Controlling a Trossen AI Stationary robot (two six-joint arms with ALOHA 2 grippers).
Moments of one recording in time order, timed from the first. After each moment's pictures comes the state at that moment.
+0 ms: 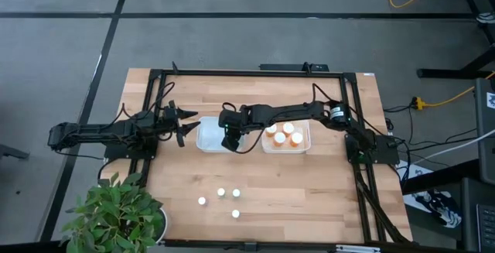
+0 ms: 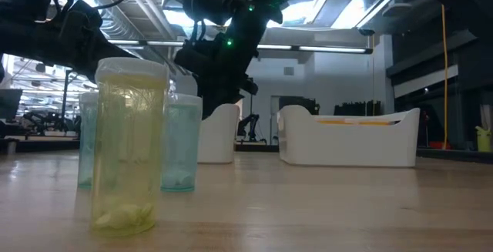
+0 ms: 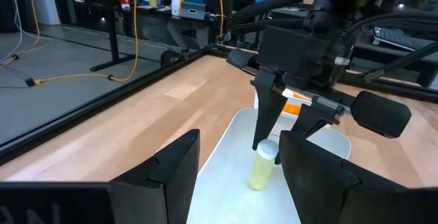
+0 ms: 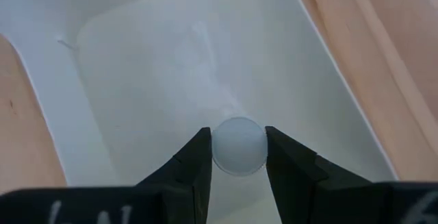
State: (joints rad) left arm 0.14 0.21 0.01 0.10 -0.23 -0.15; right arm -0.05 2.26 1.88 -0.70 0.17 0.33
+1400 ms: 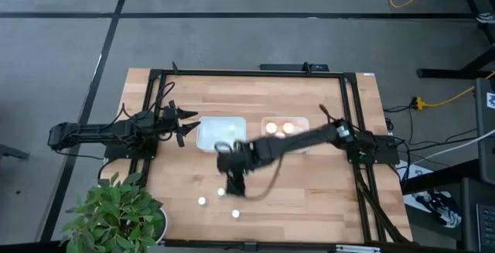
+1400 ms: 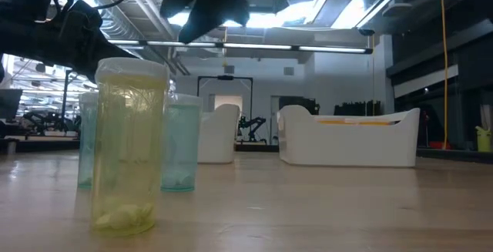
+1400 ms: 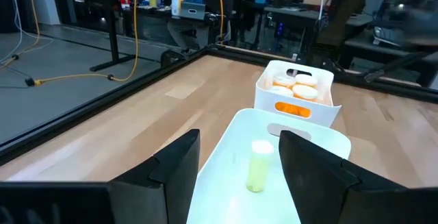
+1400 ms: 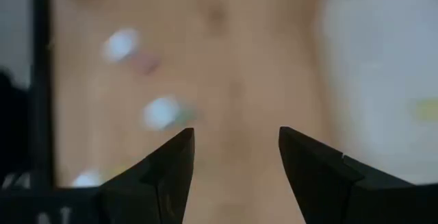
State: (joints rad) left arm 0.14 0.21 0.01 0.10 -0.23 -0.15; right arm 0.26 2.26 2.18 -0.97 0.03 0.38
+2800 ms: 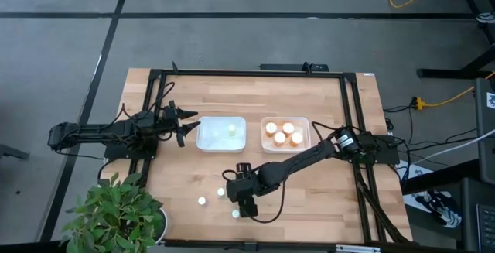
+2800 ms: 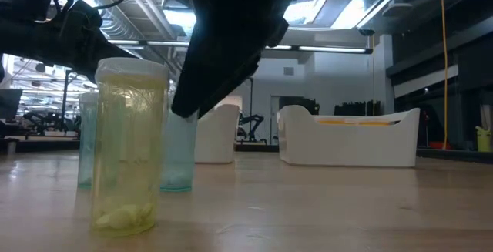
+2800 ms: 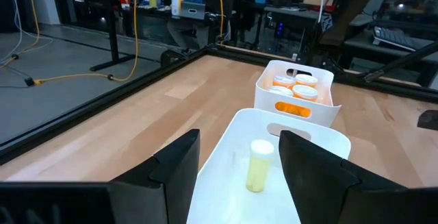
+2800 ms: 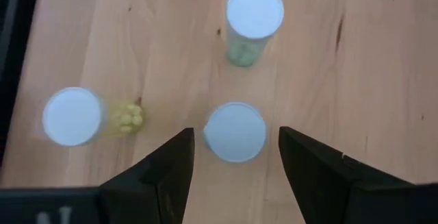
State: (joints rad) left arm 0.14 0.21 0.01 0.10 -0.23 -0.15; right arm 0.39 2.26 1.84 -0.66 0.09 0.25
